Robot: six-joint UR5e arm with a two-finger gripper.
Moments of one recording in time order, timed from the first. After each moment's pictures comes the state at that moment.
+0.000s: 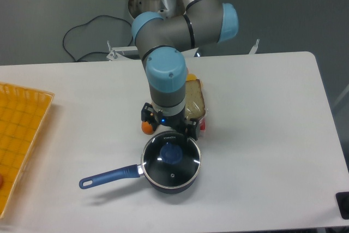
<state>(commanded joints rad) 2.34 -1.95 -1.54 -1.18 1.57 0.61</state>
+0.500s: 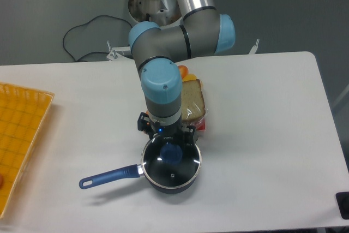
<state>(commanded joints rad) 2.34 -1.99 -1.50 -1.18 1.59 0.59</state>
